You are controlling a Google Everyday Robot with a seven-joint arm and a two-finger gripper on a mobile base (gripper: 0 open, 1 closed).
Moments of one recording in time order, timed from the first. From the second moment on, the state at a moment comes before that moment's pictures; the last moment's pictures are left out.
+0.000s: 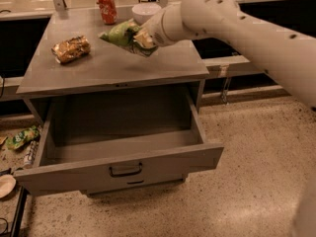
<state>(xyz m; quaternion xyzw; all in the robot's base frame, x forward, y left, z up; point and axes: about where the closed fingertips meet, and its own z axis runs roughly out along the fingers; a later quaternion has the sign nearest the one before) 0.736 0.045 0.936 -0.48 0.71 0.09 0.51</state>
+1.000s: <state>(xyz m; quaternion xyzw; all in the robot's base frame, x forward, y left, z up) 0.797 0.066 0.925 -0.44 0.73 0.08 0.52</state>
